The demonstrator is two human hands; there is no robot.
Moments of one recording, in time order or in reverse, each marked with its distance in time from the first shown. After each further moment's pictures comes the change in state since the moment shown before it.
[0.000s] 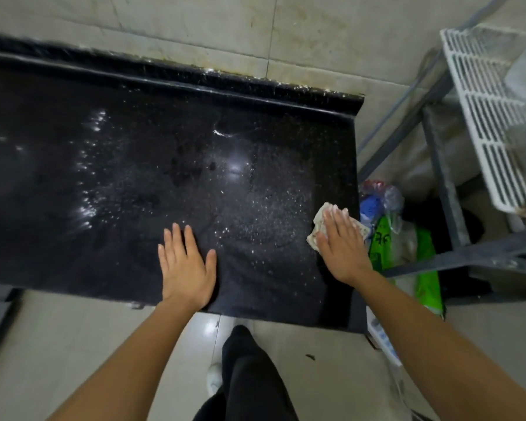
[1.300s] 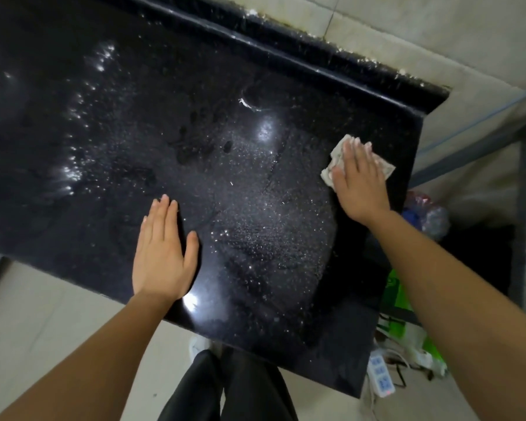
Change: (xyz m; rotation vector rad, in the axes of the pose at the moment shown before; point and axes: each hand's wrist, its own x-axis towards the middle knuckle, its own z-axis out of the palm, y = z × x) left_hand 0.037 -0.010 0.013 0.037 0.152 -0.019; right_hand 0.175 -0.013 -0.045 -0.017 0.003 -0.165
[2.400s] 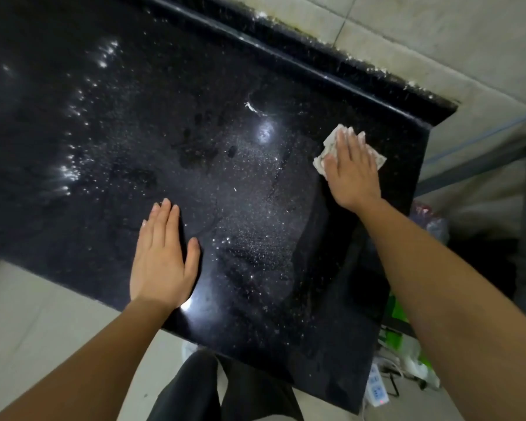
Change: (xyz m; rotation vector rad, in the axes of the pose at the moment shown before) left_hand 0.001 0.000 -0.002 0.012 -0.012 -0.018; right_hand 0.039 -0.026 0.001 -0.033 -0.008 0.008
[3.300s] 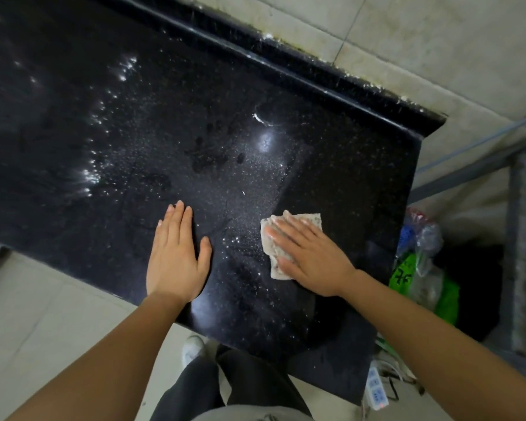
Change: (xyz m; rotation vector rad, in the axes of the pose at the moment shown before) left_hand 0.000 0.000 -0.003 -0.013 0.002 0.006; right_hand -0.125 -0.033 0.035 -0.234 -0.212 -0.696
